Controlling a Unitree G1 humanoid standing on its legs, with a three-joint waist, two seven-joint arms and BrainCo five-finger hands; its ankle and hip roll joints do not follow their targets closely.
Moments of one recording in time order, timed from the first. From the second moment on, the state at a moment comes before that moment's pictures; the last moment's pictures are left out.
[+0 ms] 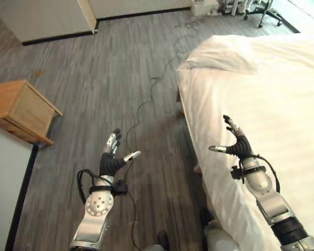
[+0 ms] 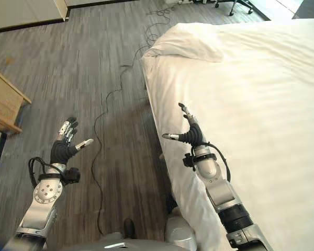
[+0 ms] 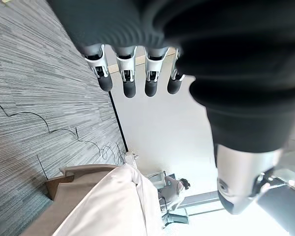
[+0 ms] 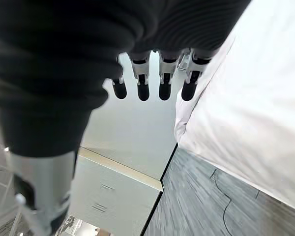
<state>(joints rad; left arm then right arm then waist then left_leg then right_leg) 0.11 0.38 -0.03 -0.07 -0.15 -0.18 0.19 -0.15 -0.40 0.25 0.02 -0.08 -0.13 -0.20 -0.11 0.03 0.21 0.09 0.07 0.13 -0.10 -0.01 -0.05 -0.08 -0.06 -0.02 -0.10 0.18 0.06</state>
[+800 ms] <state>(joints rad) 0.14 0.36 0.01 0.00 -0.10 -0.09 0.24 0.04 -0.41 0.09 0.01 -0.04 -0.08 -0.13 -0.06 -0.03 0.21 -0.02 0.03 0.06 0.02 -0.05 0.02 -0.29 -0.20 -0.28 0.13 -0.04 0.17</state>
